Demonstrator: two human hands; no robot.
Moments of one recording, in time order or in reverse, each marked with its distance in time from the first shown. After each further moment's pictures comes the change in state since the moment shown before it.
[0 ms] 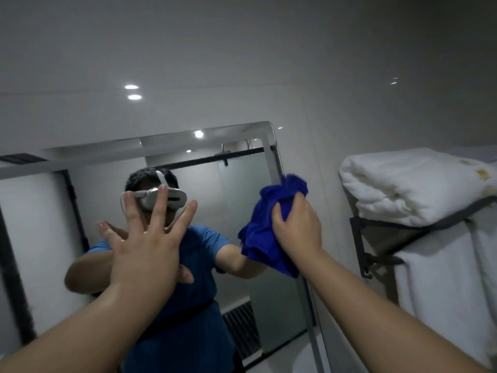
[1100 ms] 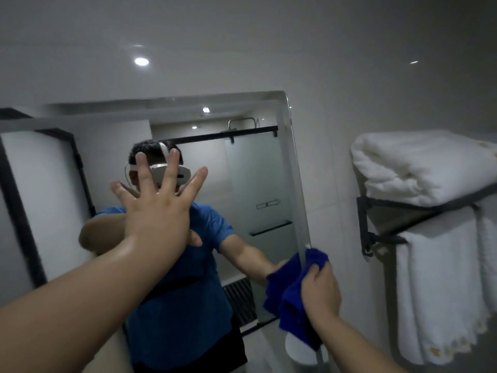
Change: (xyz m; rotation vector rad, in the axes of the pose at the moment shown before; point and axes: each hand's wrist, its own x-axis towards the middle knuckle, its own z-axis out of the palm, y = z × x) left_hand 0.003 0.000 -0.006 -0.015 -0.004 -0.004; right_hand -0.161 0.105 0.021 0.019 -0.150 0.615
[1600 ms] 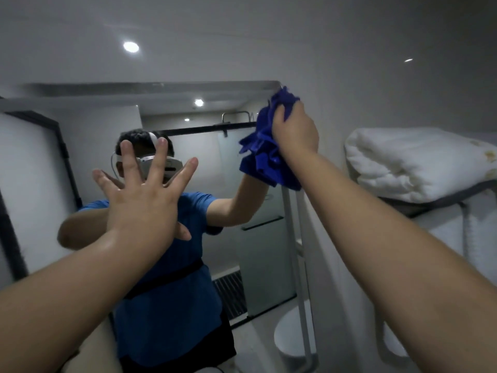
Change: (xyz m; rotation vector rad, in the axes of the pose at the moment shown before) left_hand -0.001 -0.002 0.006 0.018 0.036 0.000; right_hand 0.112 -0.298 -0.058 -0.038 0.161 -0.544
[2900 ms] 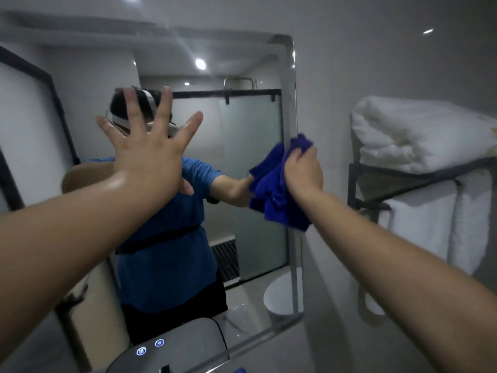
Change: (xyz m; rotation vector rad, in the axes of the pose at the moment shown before) left_hand -0.002 0.005 -0.001 -0.011 -0.027 -0.017; right_hand -0.120 0.098 0.015 0.014 -0.172 0.305
